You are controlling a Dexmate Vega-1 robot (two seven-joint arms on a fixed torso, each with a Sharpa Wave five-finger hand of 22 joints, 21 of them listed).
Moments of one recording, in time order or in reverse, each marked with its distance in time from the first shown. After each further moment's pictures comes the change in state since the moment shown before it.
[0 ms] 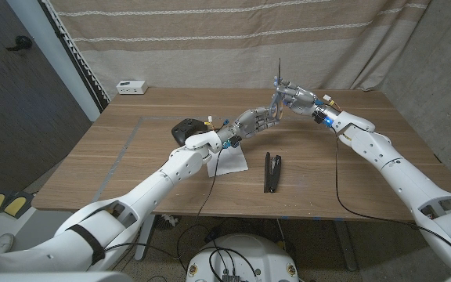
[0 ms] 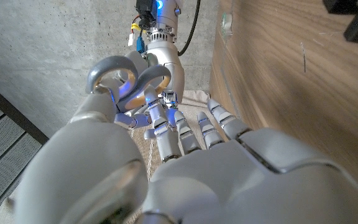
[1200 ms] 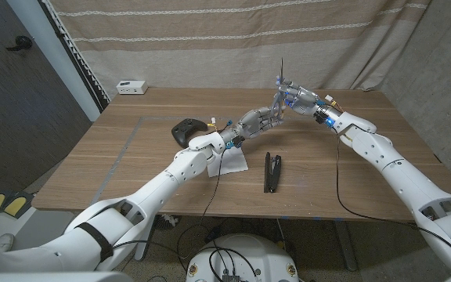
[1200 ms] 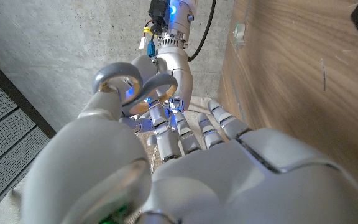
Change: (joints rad) left arm -0.014 -0.055 -0.007 0.076 -0.031 -0.025 -0.073; left_hand 0.075 0.022 0.000 0.000 0.000 0.021 -0.039 0.000 0.007 -0.021 -0.003 0.000 0.000 -0.018 0.000 0.000 0.002 -0.012 0.002 0.000 0.000; right arm -0.014 0.002 0.016 -0.003 0.011 0.011 -0.006; right_hand -0.004 0.004 0.000 0.000 0.000 0.006 -0.006 -0.004 0.000 -0.001 0.001 -0.002 0.000 0.000 0.000 0.004 0.001 0.000 0.000 -0.008 0.000
